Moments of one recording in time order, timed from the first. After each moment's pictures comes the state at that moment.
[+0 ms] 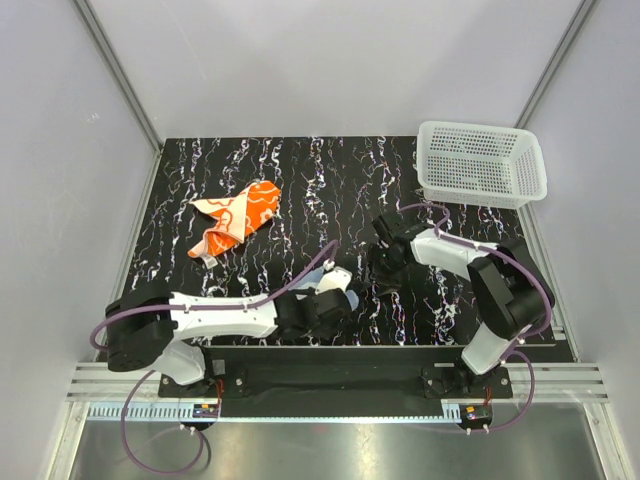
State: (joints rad) left arm -1.27 1.46 0.82 -0.45 -0.38 -0.66; right arm 0.54 1.69 0.94 -0.53 -0.22 0.72
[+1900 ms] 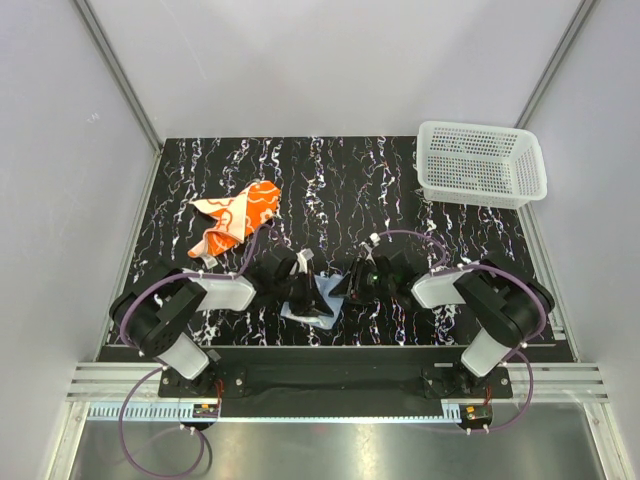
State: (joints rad) left arm -0.71 1.57 0.53 0.21 0.56 -0.98; right arm 0.68 1.65 0.52 0.45 -0.38 1.03
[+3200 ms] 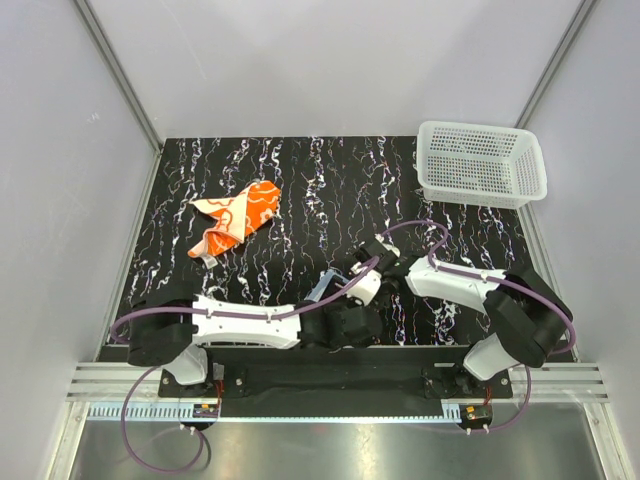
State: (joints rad) left arm -1.42 1.59 1.00 -0.38 -0.76 -0.58; right arm 0.80 1.52 0.81 -0.46 0.01 1.02
